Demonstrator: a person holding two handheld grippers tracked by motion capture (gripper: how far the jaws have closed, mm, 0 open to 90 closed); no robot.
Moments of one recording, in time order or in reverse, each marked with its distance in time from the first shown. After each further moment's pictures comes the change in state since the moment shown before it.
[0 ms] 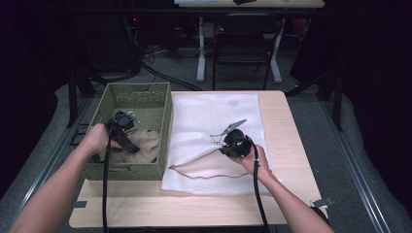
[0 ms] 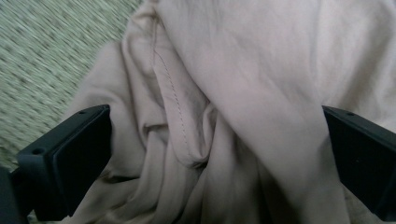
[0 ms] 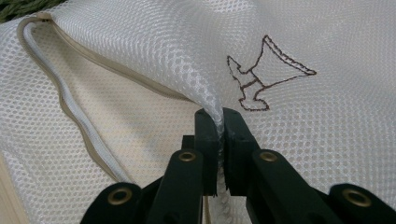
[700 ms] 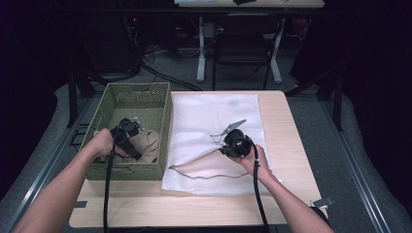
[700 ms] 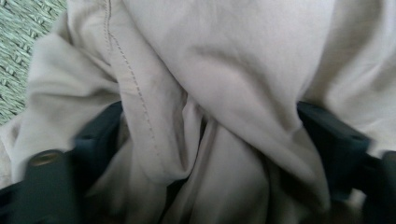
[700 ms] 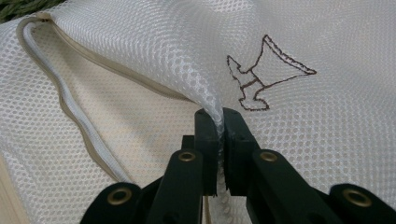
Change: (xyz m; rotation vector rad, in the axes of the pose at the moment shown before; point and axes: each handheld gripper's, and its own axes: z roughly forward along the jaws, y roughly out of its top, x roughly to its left) left arm -0.006 -0.002 0.019 0.069 -0.065 0.003; right arm 0.001 0.000 0.000 0.001 -0.002 0.001
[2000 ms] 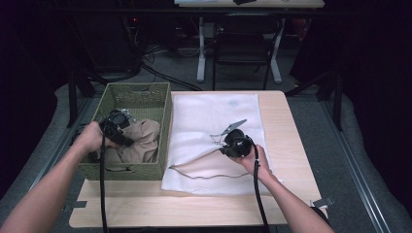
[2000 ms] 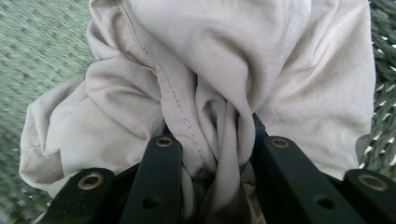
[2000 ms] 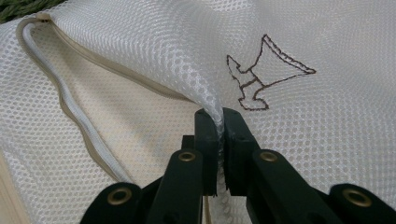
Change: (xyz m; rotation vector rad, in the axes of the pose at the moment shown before) left arm -0.004 -0.009 -0.056 -0.114 0.089 -0.004; right arm -0.001 -0.001 -0.001 -0.001 0.001 0.009
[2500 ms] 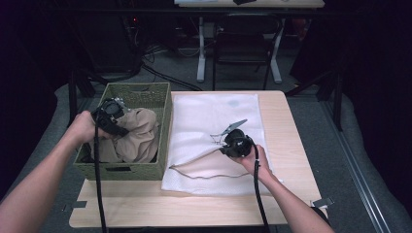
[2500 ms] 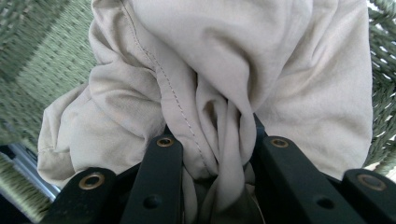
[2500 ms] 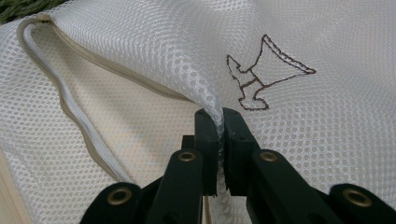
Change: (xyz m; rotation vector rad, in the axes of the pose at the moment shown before) left arm 0.002 0.009 -0.040 -0.021 0.064 0.021; right arm 0.000 0.000 -0.001 0.001 0.000 -0.008
